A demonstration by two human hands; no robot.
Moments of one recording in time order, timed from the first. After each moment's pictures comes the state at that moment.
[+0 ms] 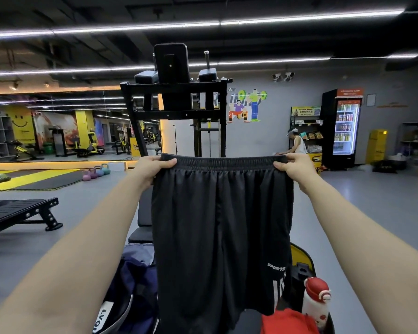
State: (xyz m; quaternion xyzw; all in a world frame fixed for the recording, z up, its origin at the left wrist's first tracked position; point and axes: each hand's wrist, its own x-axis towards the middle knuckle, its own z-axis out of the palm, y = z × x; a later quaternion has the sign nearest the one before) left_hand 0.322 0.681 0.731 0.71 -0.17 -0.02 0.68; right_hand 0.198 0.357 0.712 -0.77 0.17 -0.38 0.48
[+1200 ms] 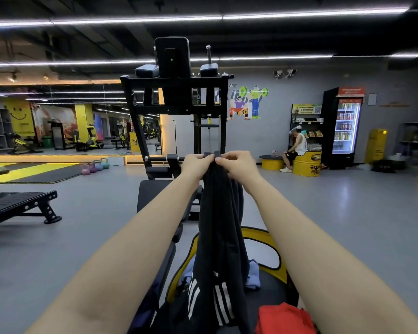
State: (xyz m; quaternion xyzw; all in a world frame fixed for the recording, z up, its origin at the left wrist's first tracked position) left_hand 0.289 0.590 0.714 0.71 -0.19 0.00 0.67; right_hand 0.227 0.481 0.708 -0.81 0.02 -0.33 0.48
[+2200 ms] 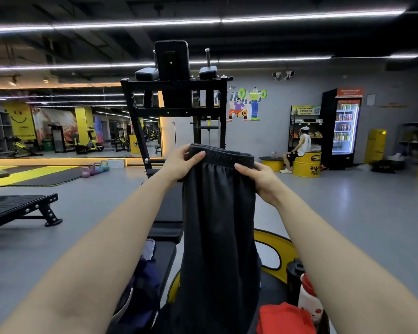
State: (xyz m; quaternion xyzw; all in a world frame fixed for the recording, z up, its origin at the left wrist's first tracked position) left_hand 0.282 0.638 0.724 0.73 -0.36 0.07 0.58; right_hand 0.200 0.435 0.685 -0.68 -0.03 -0.21 0.70
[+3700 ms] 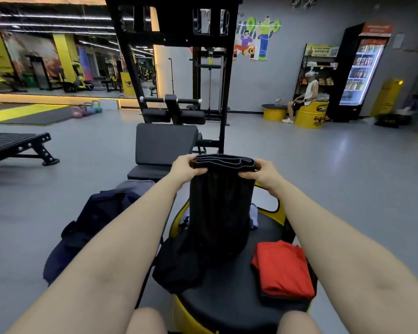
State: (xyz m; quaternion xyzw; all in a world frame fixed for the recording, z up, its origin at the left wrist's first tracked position) left_hand 0.342 0.633 0.554 0.80 -0.26 -0.05 0.53; right_hand 0.247 0.417 0.544 -0.80 0.09 -0.17 0.57
